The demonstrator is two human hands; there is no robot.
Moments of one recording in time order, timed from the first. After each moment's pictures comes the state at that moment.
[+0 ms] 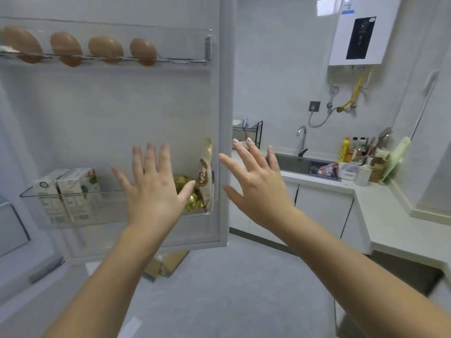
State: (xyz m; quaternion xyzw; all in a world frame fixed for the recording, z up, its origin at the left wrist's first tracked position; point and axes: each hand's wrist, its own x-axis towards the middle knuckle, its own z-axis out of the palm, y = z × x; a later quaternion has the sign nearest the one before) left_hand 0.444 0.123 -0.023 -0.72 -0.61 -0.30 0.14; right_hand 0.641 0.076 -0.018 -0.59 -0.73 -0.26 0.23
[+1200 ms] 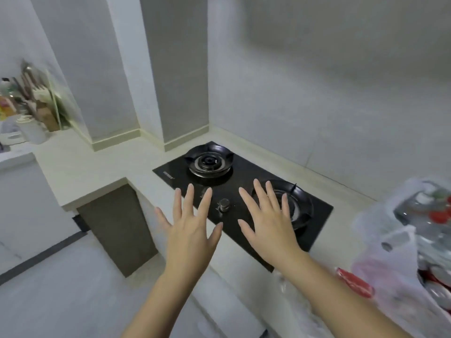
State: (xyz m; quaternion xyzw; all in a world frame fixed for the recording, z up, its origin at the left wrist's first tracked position) left_hand 0.969 -0.270 -0.190 -0.97 0.01 -0.19 -0.16; right_hand 0.995 -0.447 -0.195 -0.98 -0.13 -0.12 0.06
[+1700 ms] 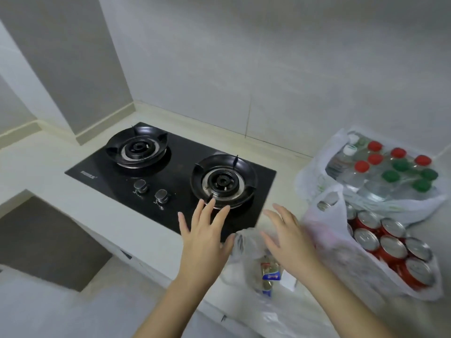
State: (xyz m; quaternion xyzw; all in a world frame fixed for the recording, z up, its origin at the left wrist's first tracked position) left_hand 0.991 -0.412 -0.246 -0.95 0.20 -0.08 -0.22; right_hand 0.951 -0.614 -0.266 -0.98 0.07 -0.01 0.18
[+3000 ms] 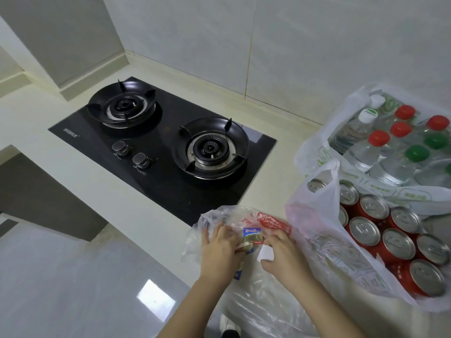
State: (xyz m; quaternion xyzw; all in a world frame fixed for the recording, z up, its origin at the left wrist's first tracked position) left_hand 0.957 -0.515 -0.393 -0.97 0.18 0.09 -0.15; right_hand 0.917 -0.689 -0.397 -0.96 0.08 0.14 0.21
